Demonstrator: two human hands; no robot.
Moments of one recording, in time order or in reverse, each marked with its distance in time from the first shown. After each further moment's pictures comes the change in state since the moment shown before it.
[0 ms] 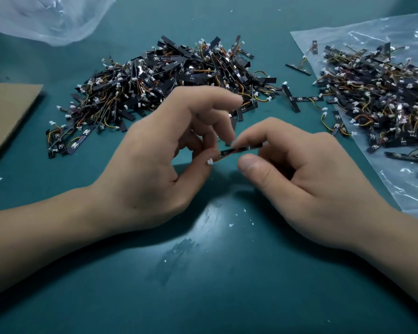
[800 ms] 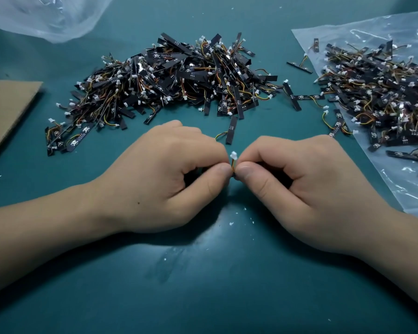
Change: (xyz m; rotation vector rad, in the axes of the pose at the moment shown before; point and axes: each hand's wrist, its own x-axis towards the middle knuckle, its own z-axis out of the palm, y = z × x) left_hand 0.007 0.033 -0.005 0.505 -0.325 -0.048; right_hand -0.002 0.002 0.000 -0.033 -0.021 -0.120
